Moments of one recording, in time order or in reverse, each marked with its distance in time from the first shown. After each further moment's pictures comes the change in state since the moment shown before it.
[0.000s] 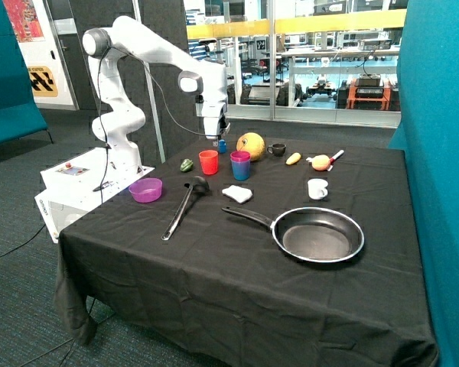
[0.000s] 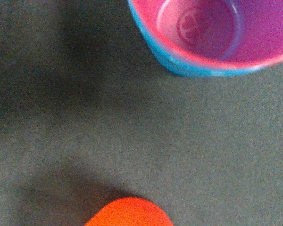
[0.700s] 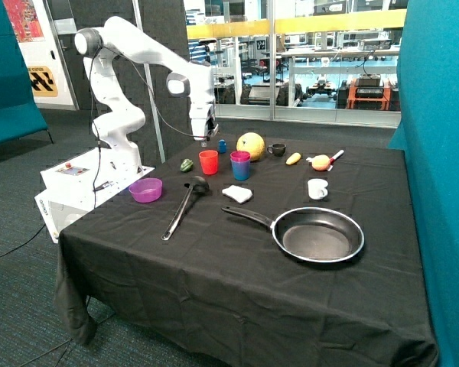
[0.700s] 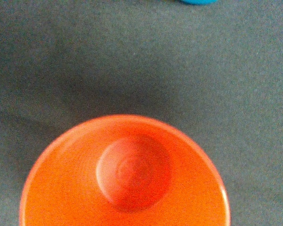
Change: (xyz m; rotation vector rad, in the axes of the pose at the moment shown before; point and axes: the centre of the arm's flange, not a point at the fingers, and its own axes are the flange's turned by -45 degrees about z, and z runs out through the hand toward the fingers) arm -0.045 -0.003 0.008 0.000 0.003 -0.021
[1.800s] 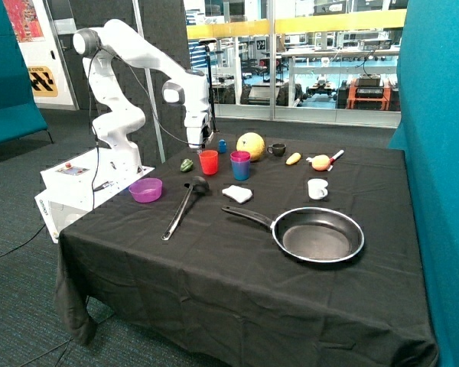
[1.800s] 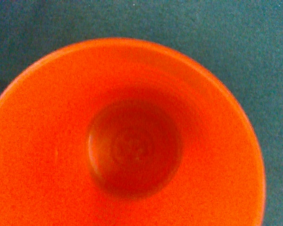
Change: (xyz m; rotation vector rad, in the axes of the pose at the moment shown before) arm -0.019 -0.001 0.031 0.000 0.005 -0.013
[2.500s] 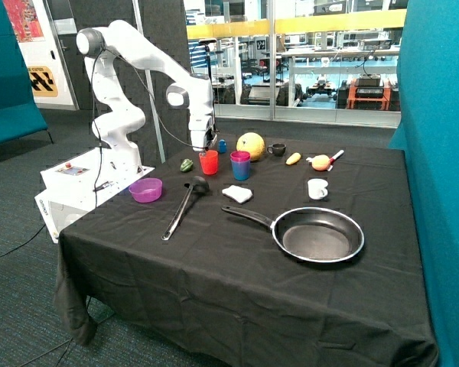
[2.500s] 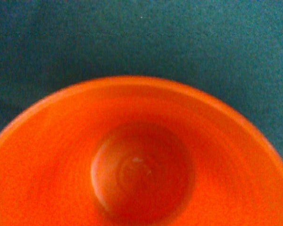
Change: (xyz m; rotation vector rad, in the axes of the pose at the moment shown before) arm 0.012 -0.004 0.013 0.001 -0.004 0.002
